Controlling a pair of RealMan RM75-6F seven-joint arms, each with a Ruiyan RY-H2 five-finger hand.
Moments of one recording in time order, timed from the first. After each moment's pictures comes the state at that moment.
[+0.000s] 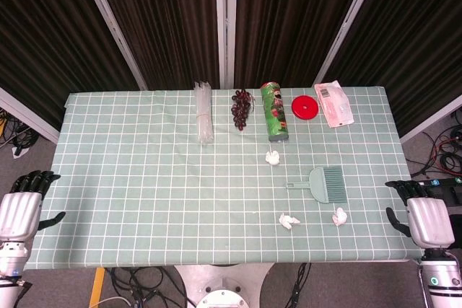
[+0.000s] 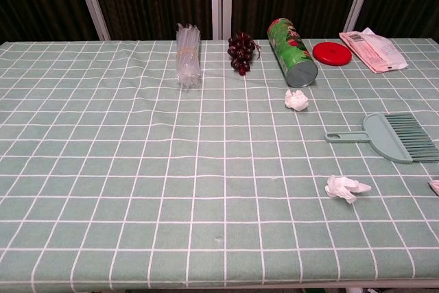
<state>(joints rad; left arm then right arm) -0.10 -1.20 -0.06 -1.56 1.45 1.47 0.16 0.09 -1.13 0.07 -1.61 -1.49 1.46 -0.09</state>
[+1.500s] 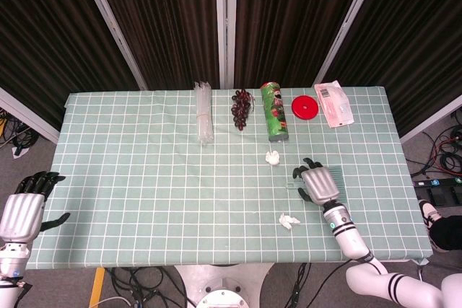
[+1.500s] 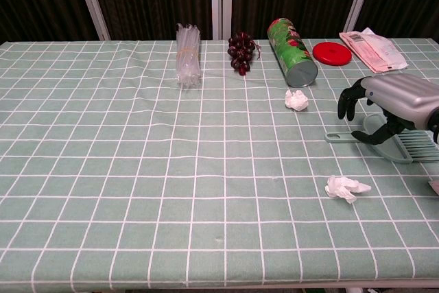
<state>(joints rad) -0.10 -1.23 -0.04 -1.48 1.49 1.48 0.04 0.50 -1.64 0.14 -1.22 -1.33 1.00 -0.28</state>
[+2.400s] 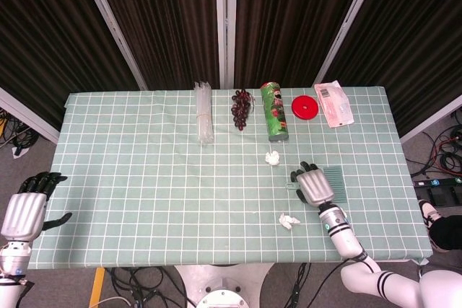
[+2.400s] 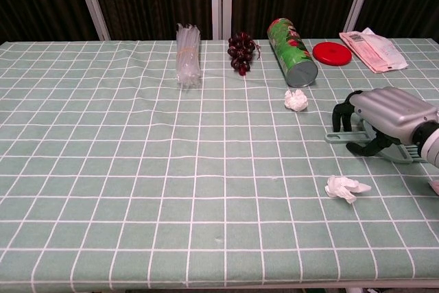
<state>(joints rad) -0.11 -1.24 -0.04 -1.46 1.48 1.46 0.02 0.53 -1.74 0.09 -1.06 -1.36 1.01 -0.27</state>
